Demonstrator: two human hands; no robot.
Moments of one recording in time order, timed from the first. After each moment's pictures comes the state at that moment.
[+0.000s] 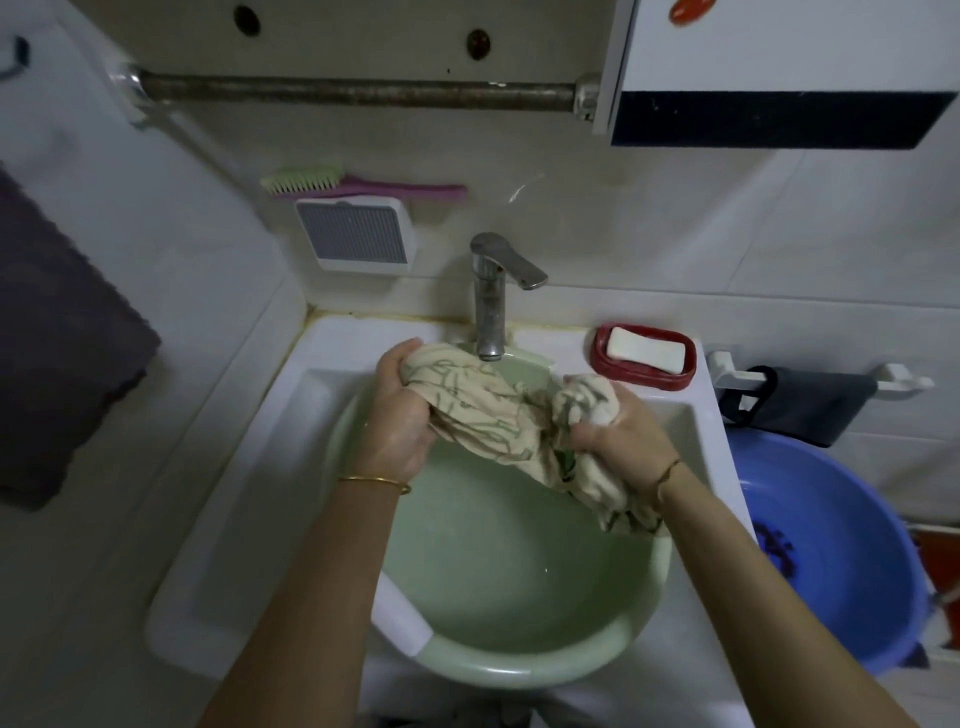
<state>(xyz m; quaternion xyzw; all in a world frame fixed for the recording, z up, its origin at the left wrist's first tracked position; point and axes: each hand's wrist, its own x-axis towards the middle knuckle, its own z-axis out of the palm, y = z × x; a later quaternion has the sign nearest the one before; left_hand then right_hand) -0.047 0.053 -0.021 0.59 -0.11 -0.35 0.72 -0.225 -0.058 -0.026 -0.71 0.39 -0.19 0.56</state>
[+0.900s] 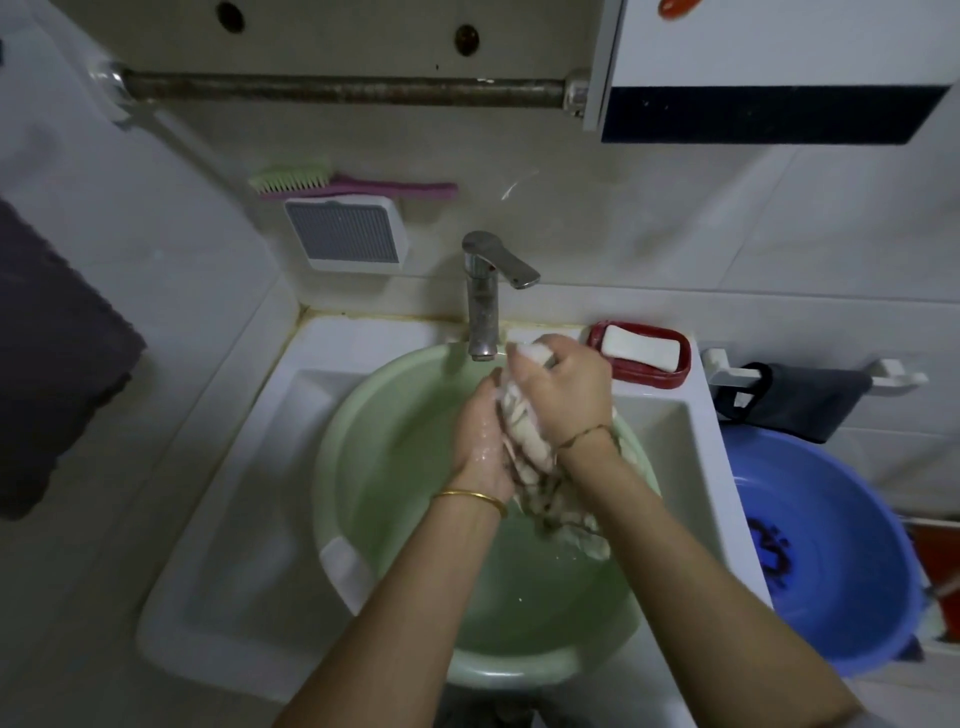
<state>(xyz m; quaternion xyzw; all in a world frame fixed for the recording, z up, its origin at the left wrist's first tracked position) -0.121 0.011 -0.021 0.45 0.03 -0.53 0.71 -0.165 -0.040 0.001 -0.73 0.44 -0.33 0.40</state>
